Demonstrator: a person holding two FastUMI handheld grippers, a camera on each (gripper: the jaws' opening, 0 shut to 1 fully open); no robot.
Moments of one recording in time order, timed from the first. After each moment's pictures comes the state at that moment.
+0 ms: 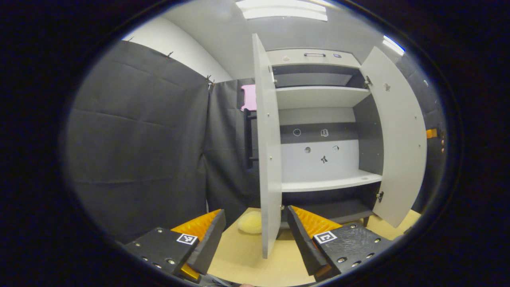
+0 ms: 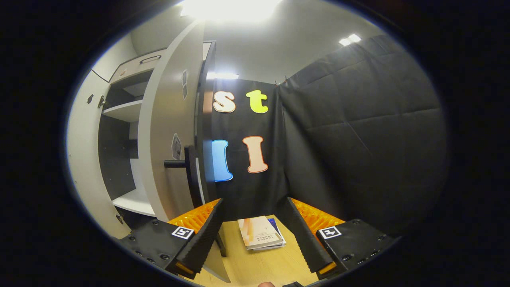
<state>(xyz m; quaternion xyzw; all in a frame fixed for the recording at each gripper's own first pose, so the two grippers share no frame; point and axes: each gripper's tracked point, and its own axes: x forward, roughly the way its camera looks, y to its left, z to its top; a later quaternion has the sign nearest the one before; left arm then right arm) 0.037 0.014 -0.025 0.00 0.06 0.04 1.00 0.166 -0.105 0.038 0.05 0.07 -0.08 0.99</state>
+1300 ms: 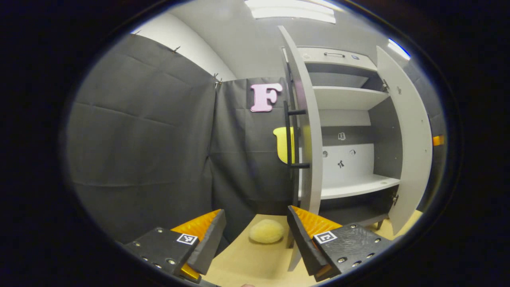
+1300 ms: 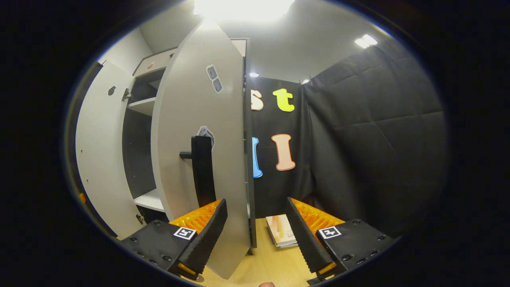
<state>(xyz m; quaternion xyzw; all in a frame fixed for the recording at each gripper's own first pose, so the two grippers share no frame) 0.106 0.081 -0.030 -0.01 0.04 0.04 1.00 0.163 -0.002 0.038 0.05 0.07 0.00 1.00</state>
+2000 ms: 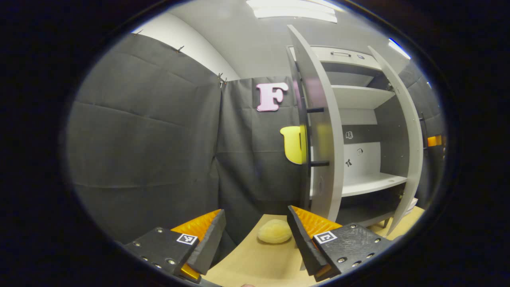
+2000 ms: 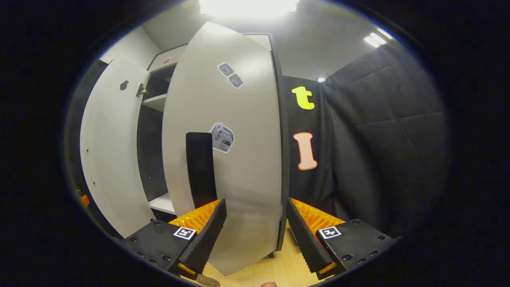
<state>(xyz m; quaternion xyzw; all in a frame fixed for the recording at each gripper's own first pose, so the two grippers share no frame) 0.110 0.098 -0.036 -0.01 0.05 0.06 1.00 0.193 0.075 0.033 0.05 0.07 0.05 0.99</state>
